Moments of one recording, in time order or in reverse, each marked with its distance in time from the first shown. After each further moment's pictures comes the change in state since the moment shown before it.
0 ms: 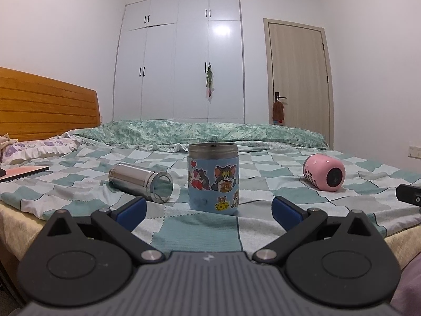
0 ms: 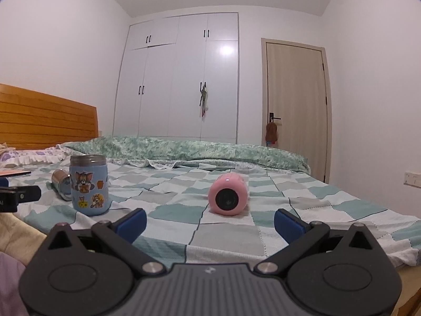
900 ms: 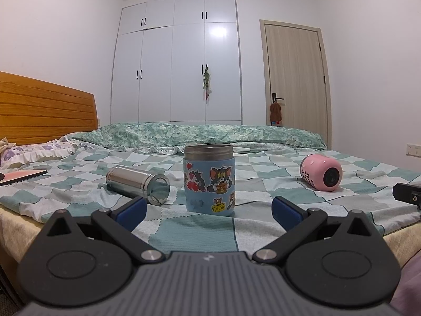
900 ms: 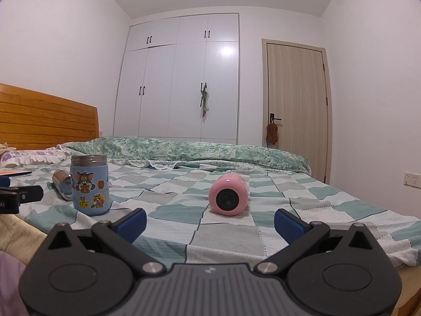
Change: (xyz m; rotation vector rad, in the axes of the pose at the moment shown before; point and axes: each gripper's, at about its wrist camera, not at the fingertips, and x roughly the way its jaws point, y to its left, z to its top) left arm -0.002 -0.002 0.000 0.009 -0.007 -0.007; right arm -0.001 0.001 -0.001 -0.001 -0.001 0.001
